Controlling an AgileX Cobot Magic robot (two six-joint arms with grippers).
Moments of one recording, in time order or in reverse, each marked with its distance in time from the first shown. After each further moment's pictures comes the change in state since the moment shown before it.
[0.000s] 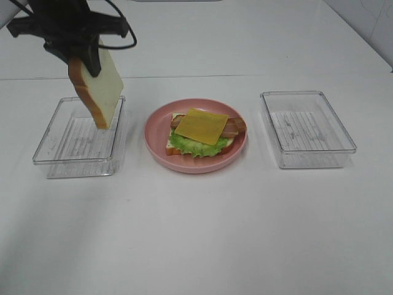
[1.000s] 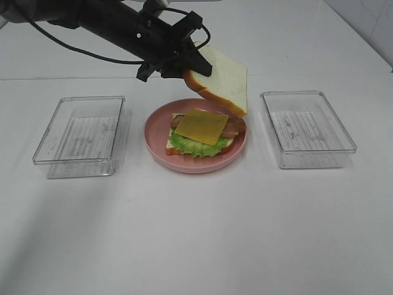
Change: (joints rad) left arm -0.001 0.308 -0.042 -0.973 -0.293 0.572; right arm 0.000 0.000 0.000 0.000 0.000 0.000
